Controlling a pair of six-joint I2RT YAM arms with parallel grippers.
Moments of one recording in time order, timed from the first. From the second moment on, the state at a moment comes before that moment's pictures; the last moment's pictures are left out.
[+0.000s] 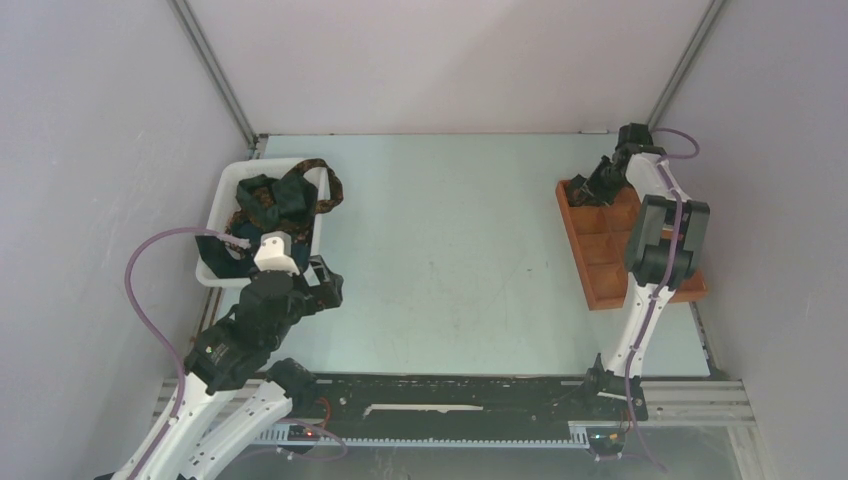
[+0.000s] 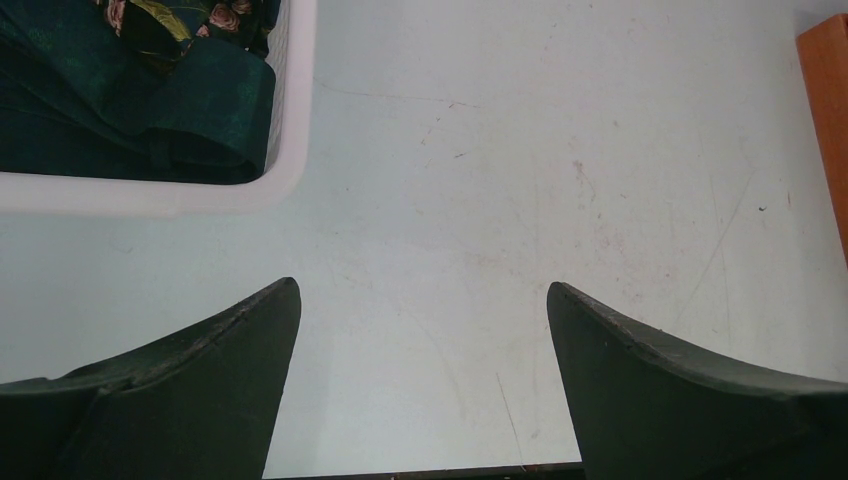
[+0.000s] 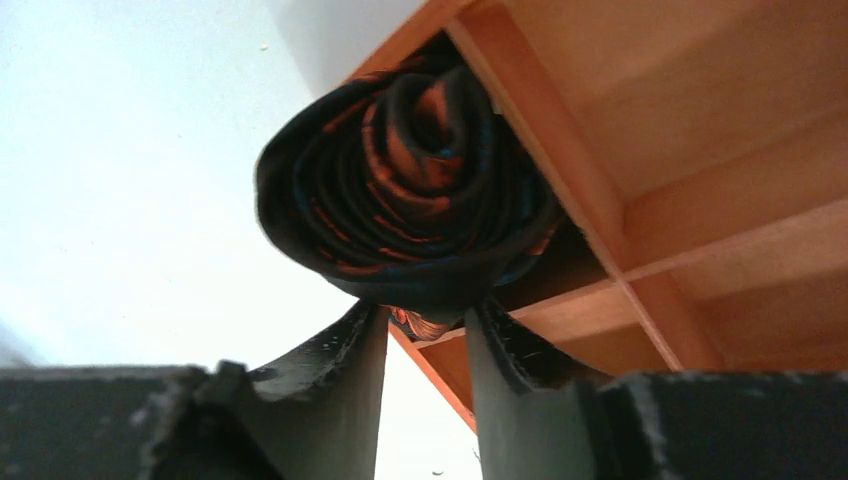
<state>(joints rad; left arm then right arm) -0.58 0.44 0.76 -0.86 -0.41 -0.55 -0.19 2.15 1.74 -0.73 -0.22 0.52</state>
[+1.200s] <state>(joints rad) -0.58 0.44 0.76 -0.87 -0.44 -0.56 0.10 1.36 1.43 -0.67 -0.21 0.38</state>
